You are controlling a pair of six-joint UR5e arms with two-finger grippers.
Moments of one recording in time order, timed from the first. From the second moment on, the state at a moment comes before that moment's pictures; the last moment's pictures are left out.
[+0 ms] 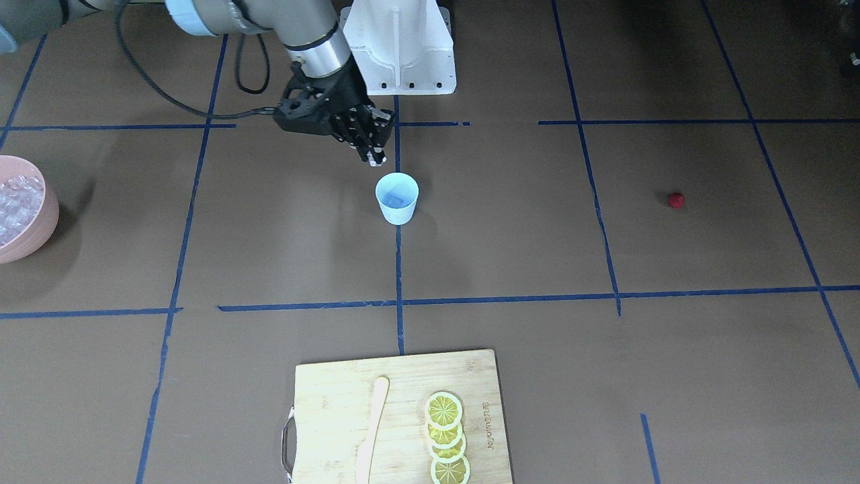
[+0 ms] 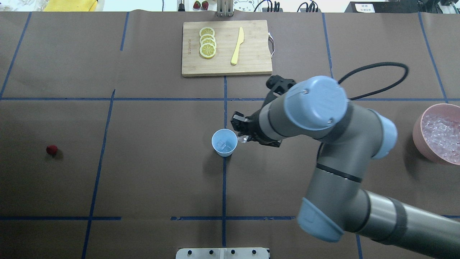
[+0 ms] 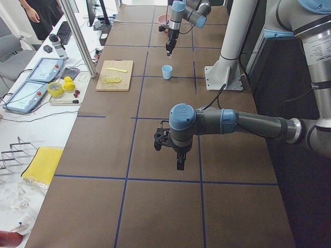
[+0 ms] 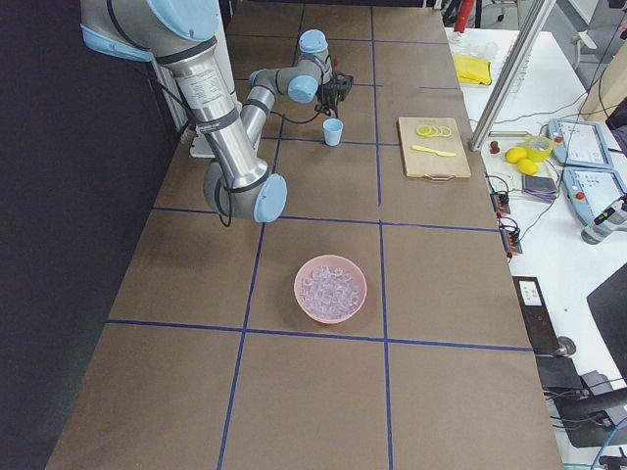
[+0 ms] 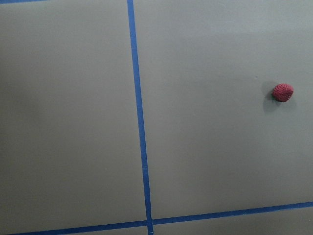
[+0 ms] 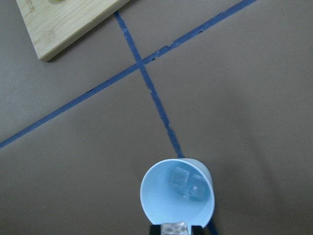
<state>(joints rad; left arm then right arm) -1.58 -1.22 -2.07 -1.37 -2.42 0.14 0.46 -0.91 1.85 -1.48 1.77 1.76</state>
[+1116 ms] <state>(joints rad) -1.57 -1.22 -2.06 -1.37 -2.42 0.14 0.43 -0.85 1.74 -1.48 1.70 1.77</state>
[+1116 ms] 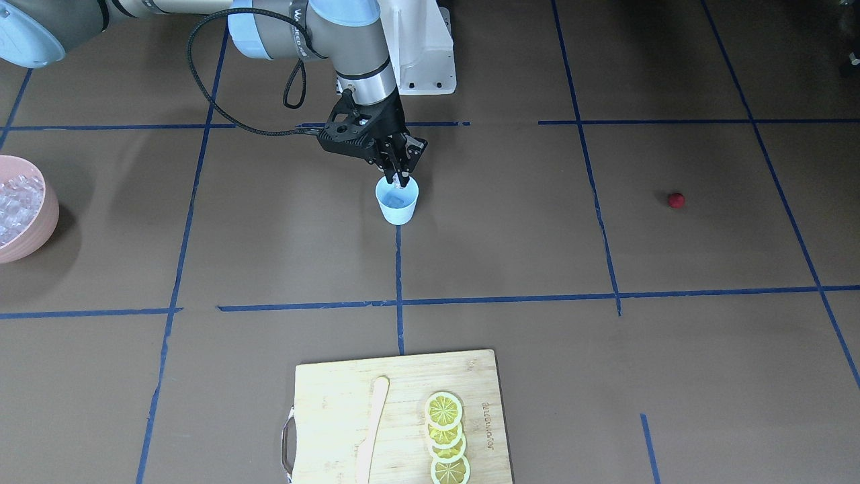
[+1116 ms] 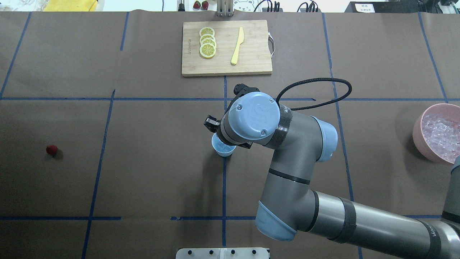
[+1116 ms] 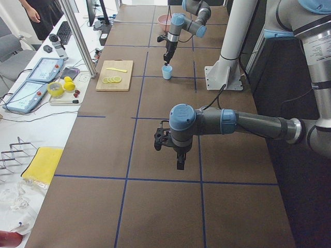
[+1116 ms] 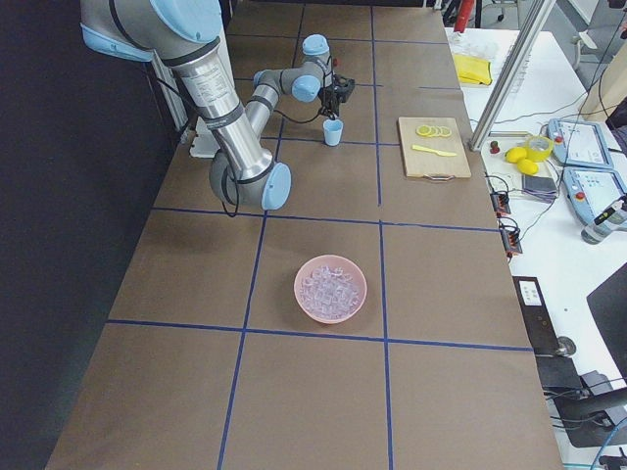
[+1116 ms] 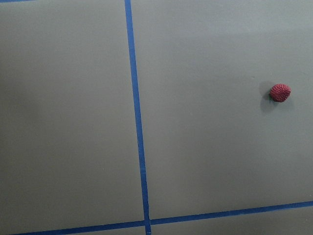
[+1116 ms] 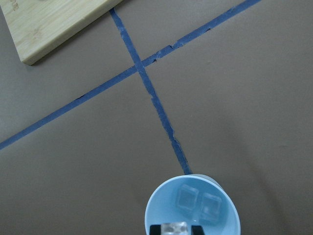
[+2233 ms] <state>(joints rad) -1.52 -1.23 -2.07 -1.49 -2.45 0.02 0.61 -1.09 2.04 -1.57 1.91 1.67</state>
